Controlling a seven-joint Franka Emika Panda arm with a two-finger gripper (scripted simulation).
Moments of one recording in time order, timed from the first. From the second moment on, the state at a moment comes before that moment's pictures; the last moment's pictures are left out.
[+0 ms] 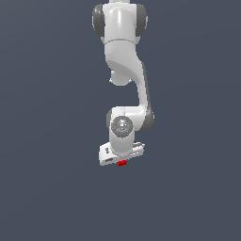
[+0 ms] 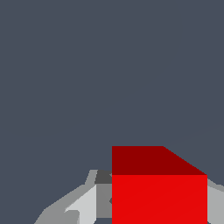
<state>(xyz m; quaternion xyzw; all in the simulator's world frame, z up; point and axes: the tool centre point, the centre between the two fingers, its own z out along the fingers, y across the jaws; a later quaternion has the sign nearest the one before) 0.083 0.005 0.020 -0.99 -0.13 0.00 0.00</state>
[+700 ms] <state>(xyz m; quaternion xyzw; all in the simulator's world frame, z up) 0.063 0.008 0.059 -0.99 -0.13 0.00 0.00</state>
